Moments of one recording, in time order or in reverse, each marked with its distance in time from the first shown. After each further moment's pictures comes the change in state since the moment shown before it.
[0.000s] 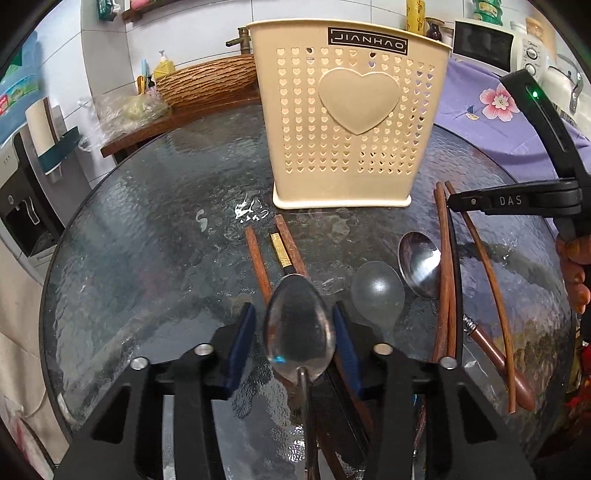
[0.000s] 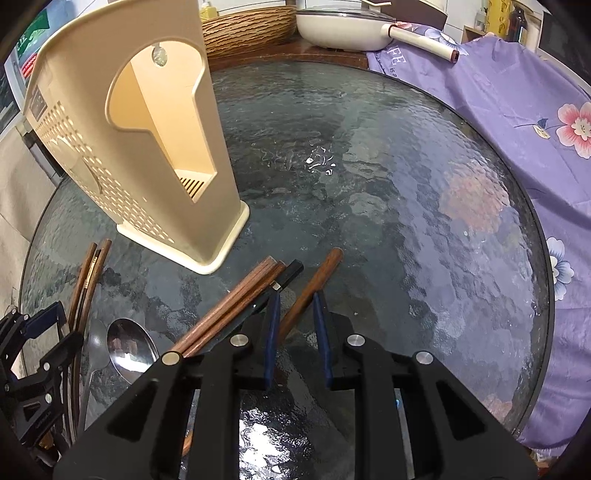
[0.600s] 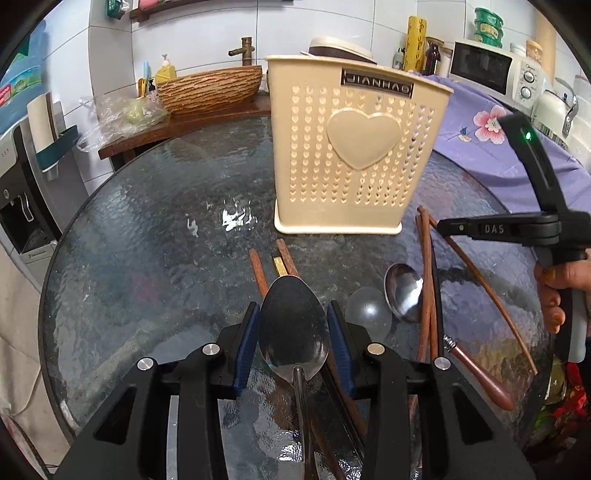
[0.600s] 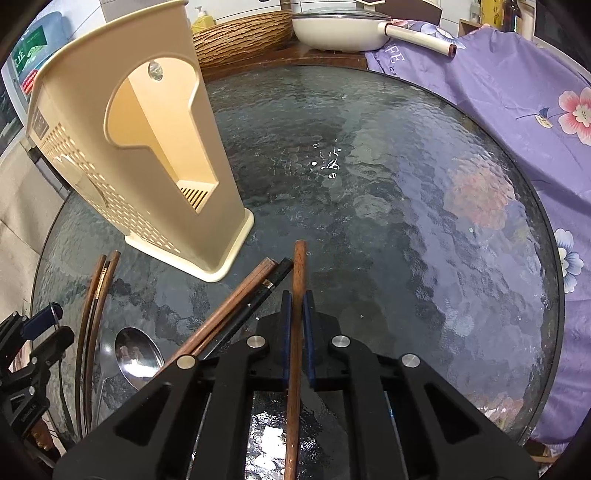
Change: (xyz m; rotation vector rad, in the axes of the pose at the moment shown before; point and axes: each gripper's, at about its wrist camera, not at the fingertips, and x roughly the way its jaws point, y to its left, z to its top) left arm -0.019 0.012 0.011 -0.039 -0.051 -0.057; right arm -0.003 -0.006 0.003 0.042 -0.013 0.048
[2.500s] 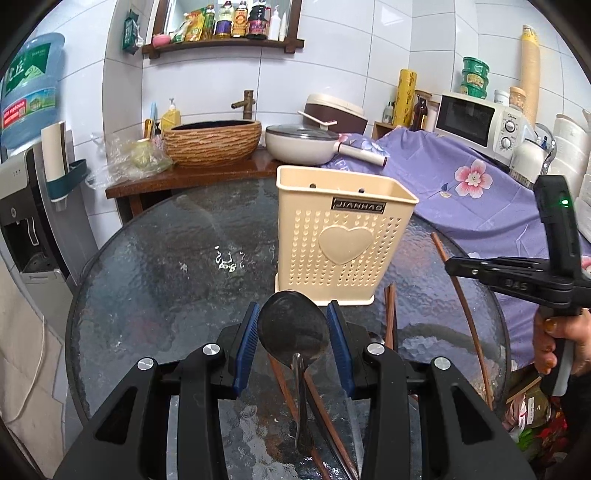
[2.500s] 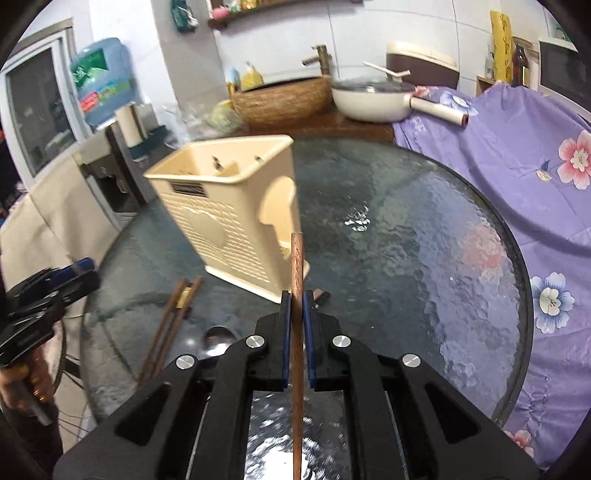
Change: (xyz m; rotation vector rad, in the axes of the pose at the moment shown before) left arm -0.071 0.011 0.033 -0.021 -0.188 -0.052; right arm -0.111 0.019 -0.018 -0.097 -0.227 0.129
